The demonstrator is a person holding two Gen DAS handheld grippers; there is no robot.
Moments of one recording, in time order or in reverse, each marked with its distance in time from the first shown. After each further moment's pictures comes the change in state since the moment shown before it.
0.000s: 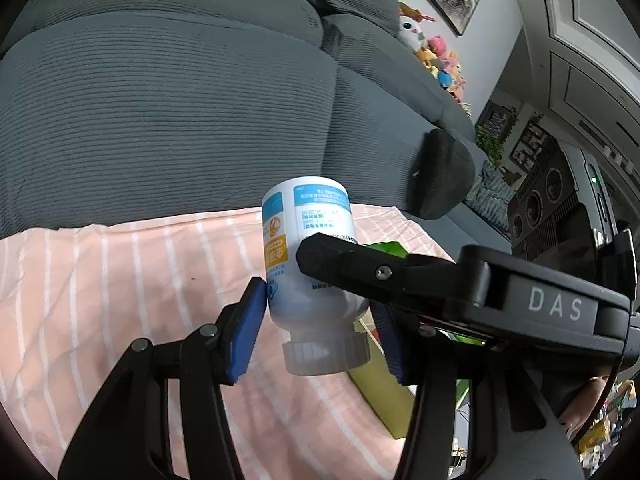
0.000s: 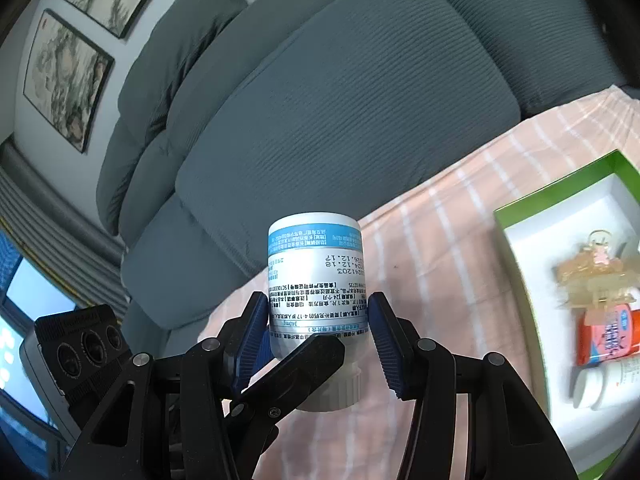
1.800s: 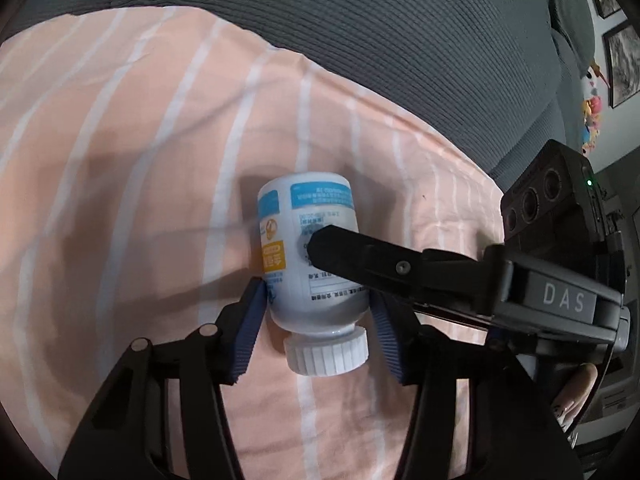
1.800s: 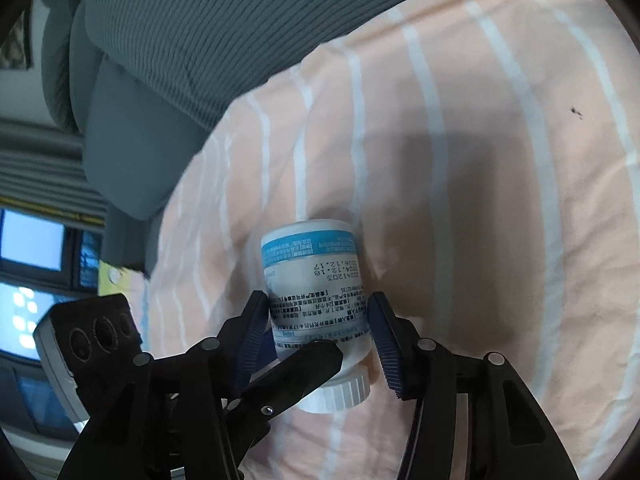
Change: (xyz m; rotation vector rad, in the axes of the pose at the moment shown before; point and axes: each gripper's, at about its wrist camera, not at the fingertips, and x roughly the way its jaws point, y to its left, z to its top) left arm 0.023 0.203 -0.071 -0.507 0.247 0.199; right arm 0.247 0.003 -0.056 0.029 0.603 0.060
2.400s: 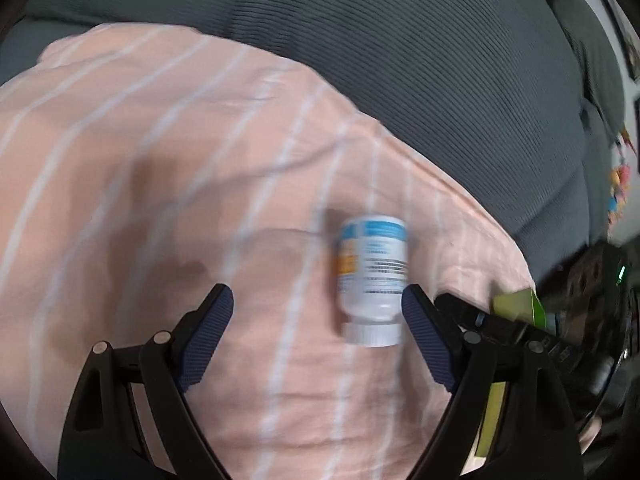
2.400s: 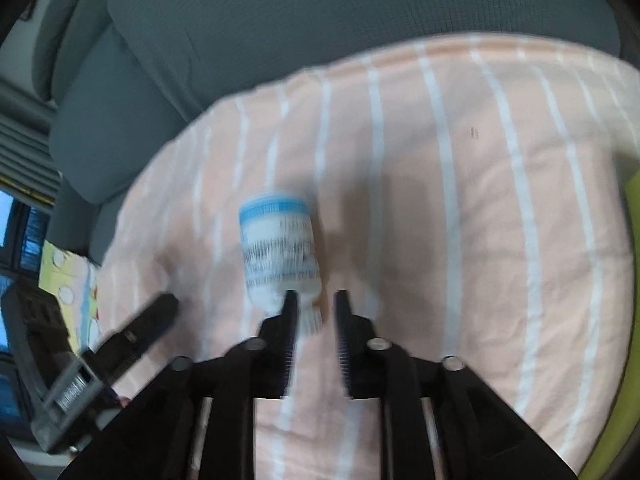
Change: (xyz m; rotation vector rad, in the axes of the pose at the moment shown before) left arm -0.069 0.016 -0.020 -0.154 -0.163 0.137; right arm -0.051 0.031 -0.034 -0.117 -0.103 -0.278
